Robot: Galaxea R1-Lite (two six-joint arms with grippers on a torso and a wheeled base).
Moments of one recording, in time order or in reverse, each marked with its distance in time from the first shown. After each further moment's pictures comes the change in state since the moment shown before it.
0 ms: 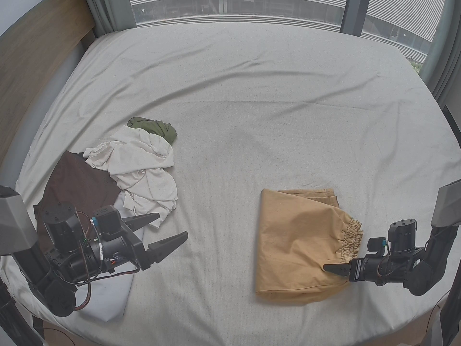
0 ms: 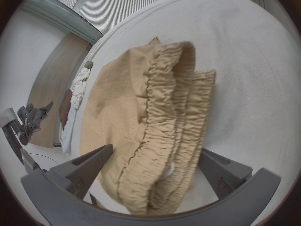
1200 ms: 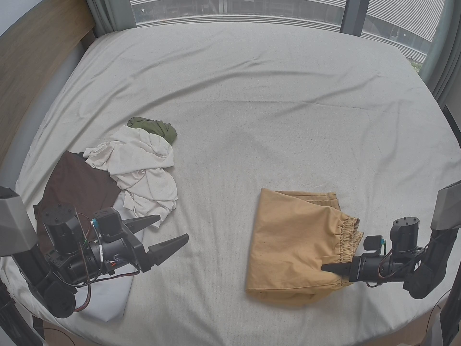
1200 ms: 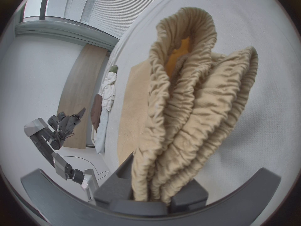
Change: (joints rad) left arm -0.008 -0.005 0.009 -0.001 0.001 -0.002; right arm 0.017 -0.037 0.036 -0.124 0.254 0.106
